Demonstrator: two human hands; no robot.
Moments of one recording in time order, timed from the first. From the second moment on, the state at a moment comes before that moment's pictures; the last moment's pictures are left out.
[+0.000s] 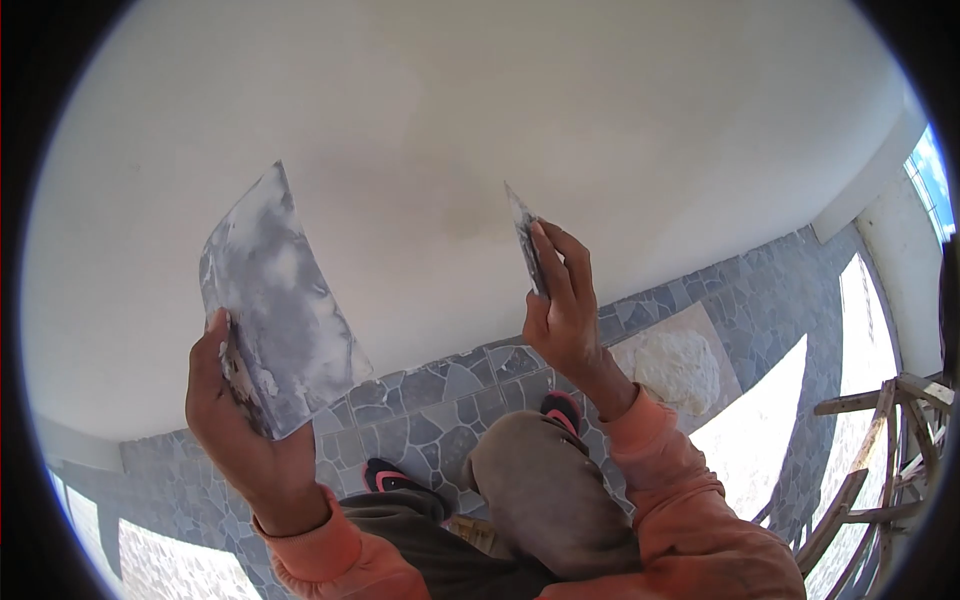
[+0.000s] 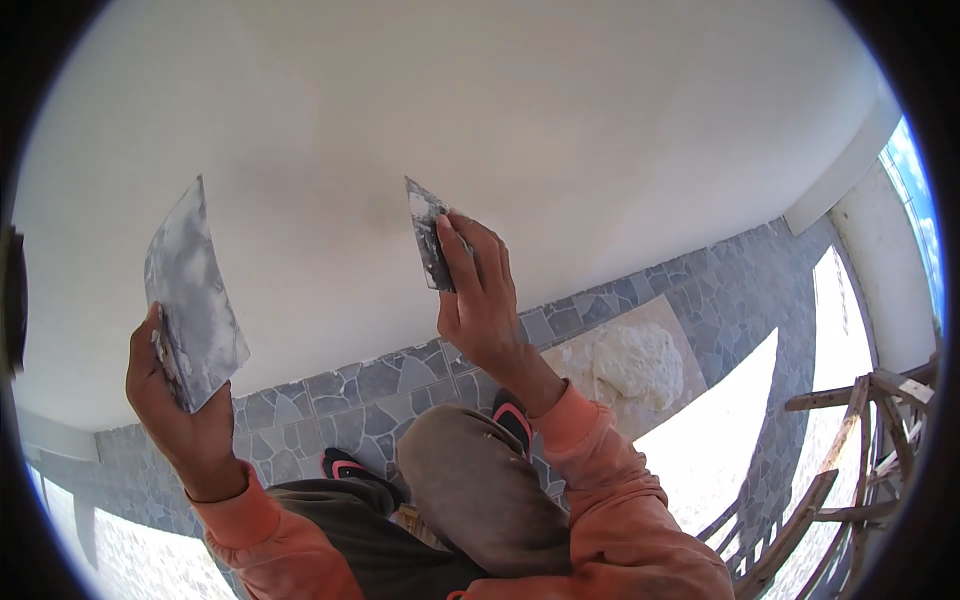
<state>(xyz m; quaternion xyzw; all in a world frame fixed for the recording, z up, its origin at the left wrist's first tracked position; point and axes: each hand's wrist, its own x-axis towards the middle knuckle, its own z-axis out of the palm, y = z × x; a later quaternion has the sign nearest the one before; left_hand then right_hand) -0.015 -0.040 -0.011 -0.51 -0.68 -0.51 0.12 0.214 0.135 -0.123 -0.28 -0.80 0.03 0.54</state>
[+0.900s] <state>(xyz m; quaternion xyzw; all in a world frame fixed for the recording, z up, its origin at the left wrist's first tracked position) -0.019 -0.041 -0.012 -0.52 -0.68 -0.49 0.15 0.185 0.139 -0.148 -0.22 -0.87 -0.01 0.44</state>
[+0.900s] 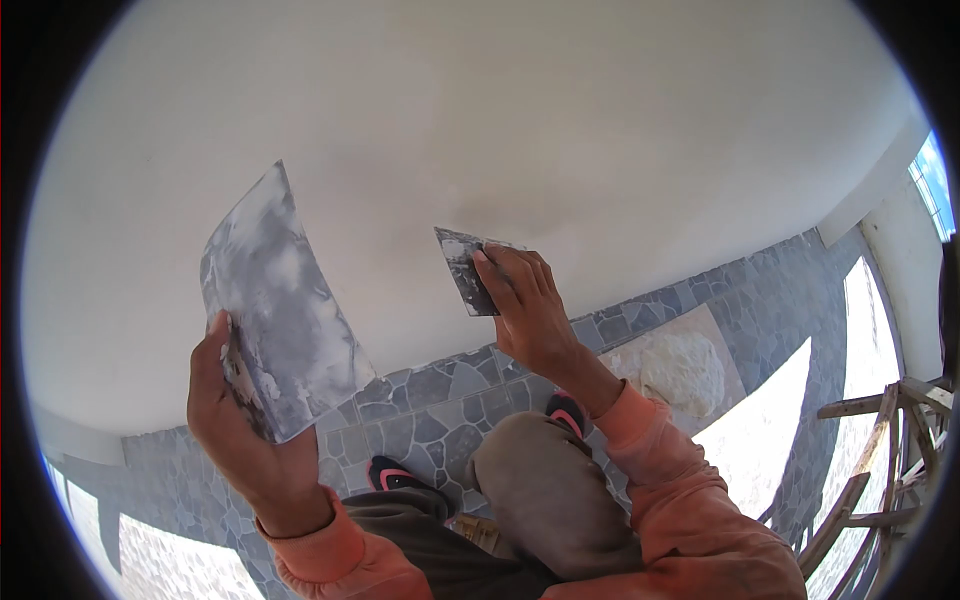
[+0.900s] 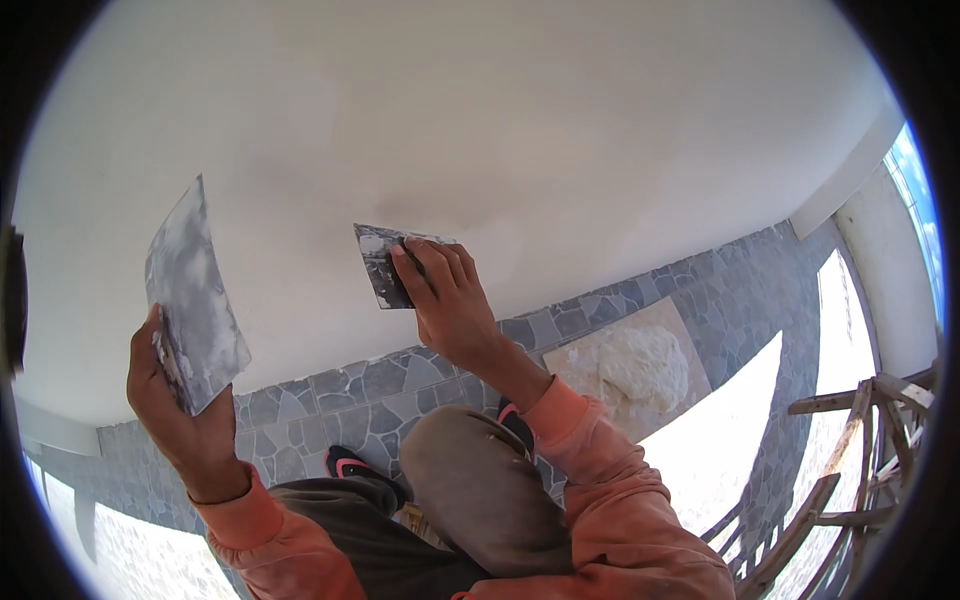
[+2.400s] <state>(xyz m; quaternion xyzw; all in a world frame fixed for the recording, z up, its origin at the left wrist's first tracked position) -0.015 -0.041 -0.011 -0.53 -0.70 -0.45 0.16 0.287 0.231 -0.126 -0.47 -0.64 -0.04 0.61</state>
